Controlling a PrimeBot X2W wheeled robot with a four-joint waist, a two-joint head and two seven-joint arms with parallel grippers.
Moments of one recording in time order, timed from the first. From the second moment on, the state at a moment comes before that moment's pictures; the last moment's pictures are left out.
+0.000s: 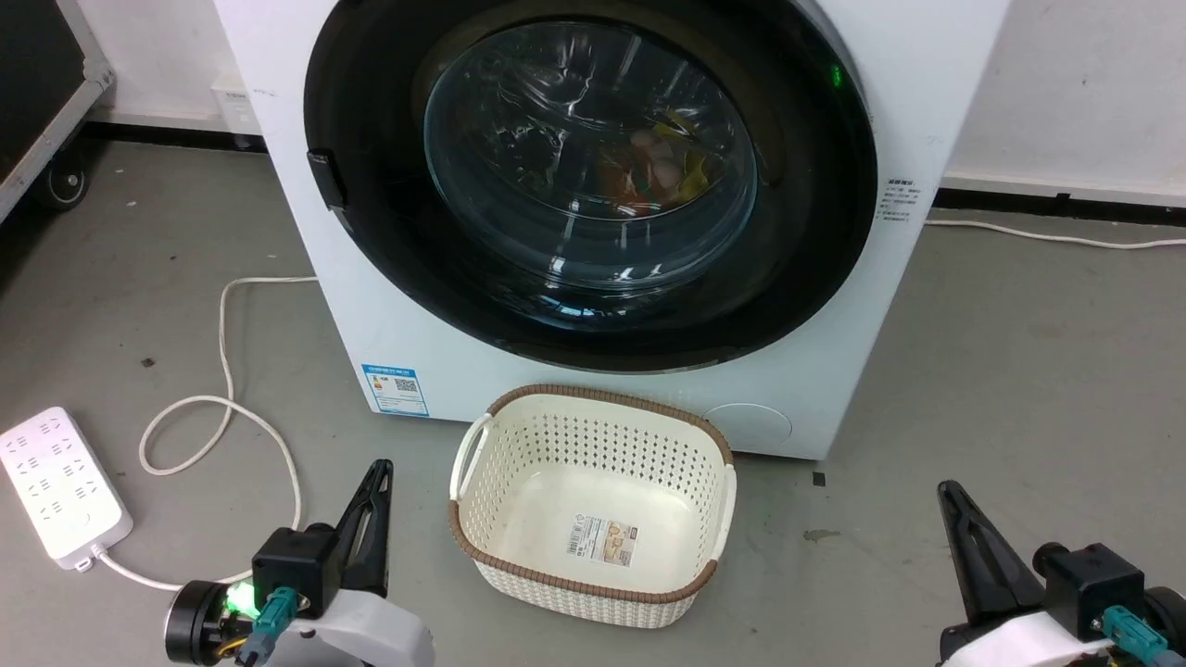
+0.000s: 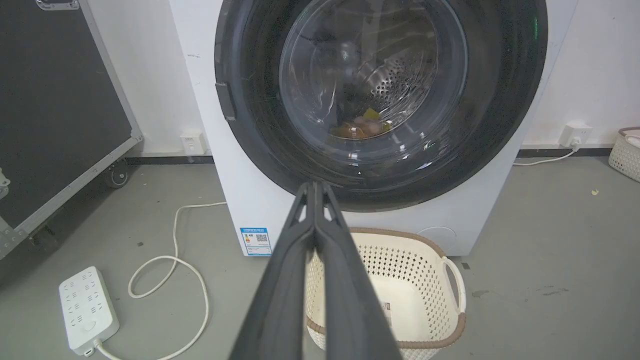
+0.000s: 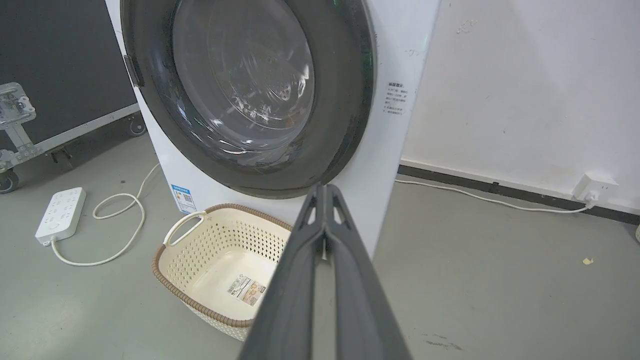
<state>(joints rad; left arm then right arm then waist) -0.02 0.09 -0.05 0.08 -0.06 -0.05 -0.12 0.06 -0.05 -0.06 0.03 0.01 0.13 -0.11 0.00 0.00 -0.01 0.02</state>
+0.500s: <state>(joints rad) -0.02 0.08 -0.04 0.06 -0.04 -0.04 -0.08 0.05 -0.05 -0.04 0.02 0.01 0.13 -0.08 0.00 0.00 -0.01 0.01</state>
